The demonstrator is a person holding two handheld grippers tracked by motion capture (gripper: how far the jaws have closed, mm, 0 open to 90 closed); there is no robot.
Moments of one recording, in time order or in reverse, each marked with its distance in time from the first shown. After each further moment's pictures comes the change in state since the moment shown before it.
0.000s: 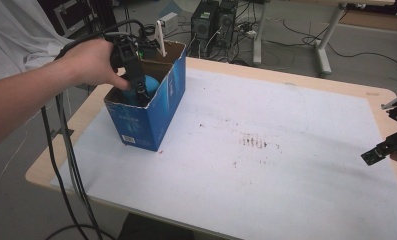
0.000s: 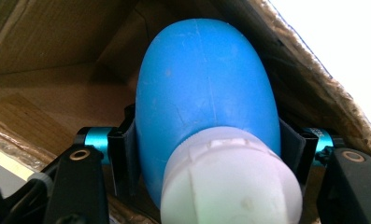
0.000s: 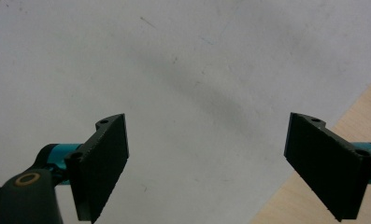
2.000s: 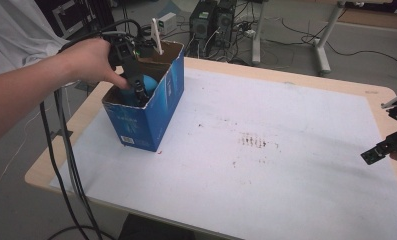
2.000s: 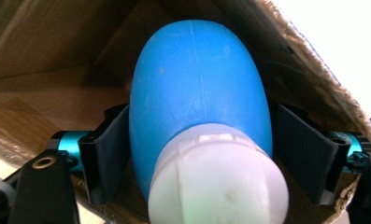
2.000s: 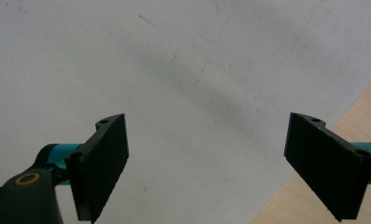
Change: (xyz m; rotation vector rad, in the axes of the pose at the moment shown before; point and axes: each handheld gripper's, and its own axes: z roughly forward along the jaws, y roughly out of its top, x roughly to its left) left arm 0.007 0.001 -0.001 -0.008 -0.030 -0.012; right arm -0.002 -0.003 0.001 -0.005 0.006 0.002
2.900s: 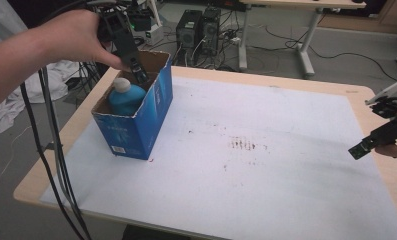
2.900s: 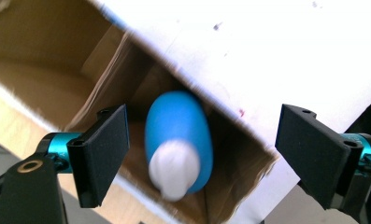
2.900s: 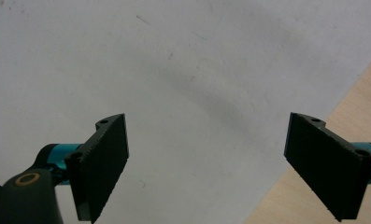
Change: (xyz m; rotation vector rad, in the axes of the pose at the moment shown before) left arm -0.041 0.031 -0.073 -0.120 0.093 0.132; right arm -0.002 -0.007 -0.006 -0.028 -0.005 0.022
